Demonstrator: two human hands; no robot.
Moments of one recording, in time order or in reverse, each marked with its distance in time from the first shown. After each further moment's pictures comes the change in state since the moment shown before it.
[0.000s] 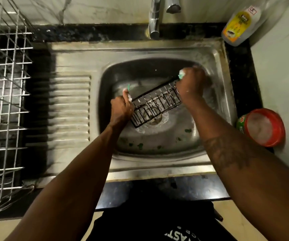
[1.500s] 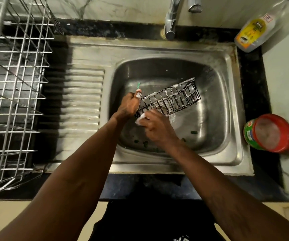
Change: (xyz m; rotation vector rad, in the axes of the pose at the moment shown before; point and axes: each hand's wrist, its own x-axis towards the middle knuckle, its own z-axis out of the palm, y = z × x) left_hand 0.012 -0.021 -0.004 -0.117 -0.230 -0.231; right_hand -0.155 -0.030 0.033 0.208 -0.157 -0.909
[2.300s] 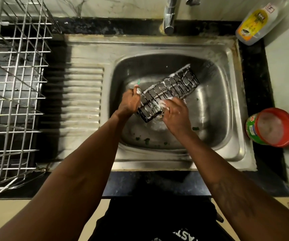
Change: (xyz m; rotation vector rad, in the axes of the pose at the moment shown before) left_hand -0.003 0.002 0.001 -0.086 0.010 0.116; right_hand -0.009 0.049 -0.004 0.109 0.215 0.358
